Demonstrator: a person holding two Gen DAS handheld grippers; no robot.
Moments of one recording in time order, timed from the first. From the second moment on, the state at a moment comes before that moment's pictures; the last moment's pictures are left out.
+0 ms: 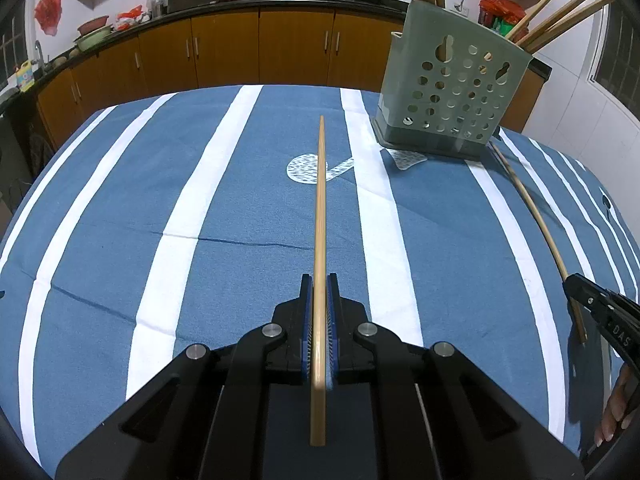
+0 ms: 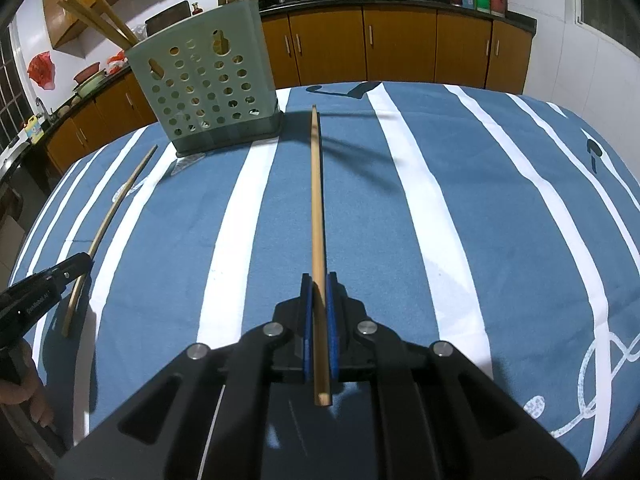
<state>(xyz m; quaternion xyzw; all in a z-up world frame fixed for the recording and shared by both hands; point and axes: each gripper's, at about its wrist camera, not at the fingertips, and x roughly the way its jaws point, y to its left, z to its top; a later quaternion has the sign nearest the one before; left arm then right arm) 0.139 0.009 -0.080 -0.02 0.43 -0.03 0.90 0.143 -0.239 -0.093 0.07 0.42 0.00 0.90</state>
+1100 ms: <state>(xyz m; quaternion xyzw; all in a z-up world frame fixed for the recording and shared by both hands) 0.134 0.012 -0.067 -0.03 0.42 -0.04 0.91 0.138 -0.243 -0.076 0.06 0.40 0.00 0.92</state>
